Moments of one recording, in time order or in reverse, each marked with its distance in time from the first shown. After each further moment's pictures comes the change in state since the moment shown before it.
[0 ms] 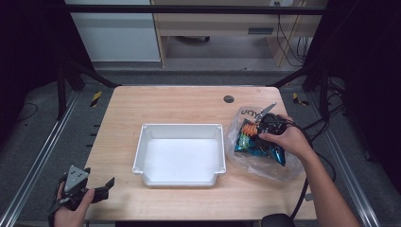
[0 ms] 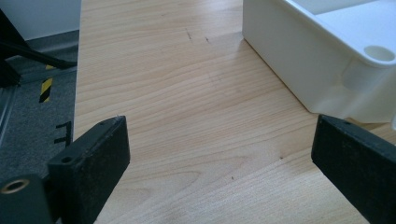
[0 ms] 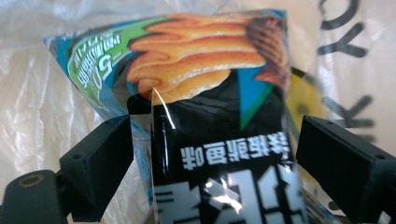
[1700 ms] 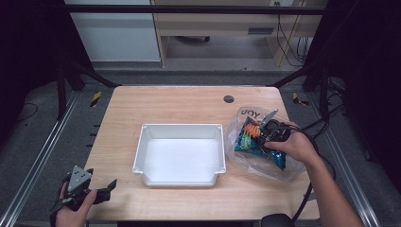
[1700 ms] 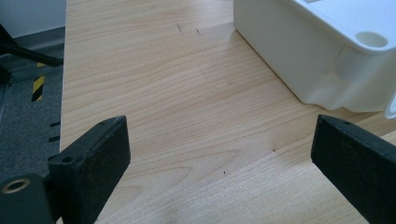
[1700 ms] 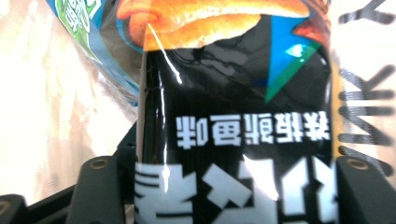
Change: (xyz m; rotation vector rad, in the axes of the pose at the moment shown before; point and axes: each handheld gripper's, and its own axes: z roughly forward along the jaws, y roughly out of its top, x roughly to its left) left arm -0.002 -0.001 0.001 0.022 -0.020 0.018; right arm 0.007 -0.019 -0.003 0.036 -0.002 -0.057
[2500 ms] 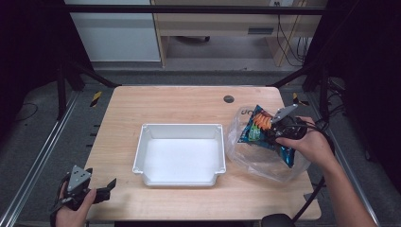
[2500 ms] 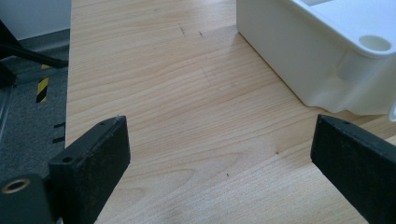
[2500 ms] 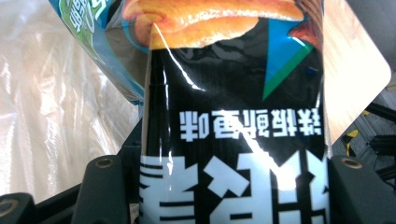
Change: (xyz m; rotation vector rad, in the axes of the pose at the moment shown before) left arm 0.000 0.002 0.000 -0.005 0.008 0.002; right arm 0.001 -0.010 -0.062 -0.115 -0.113 0.018
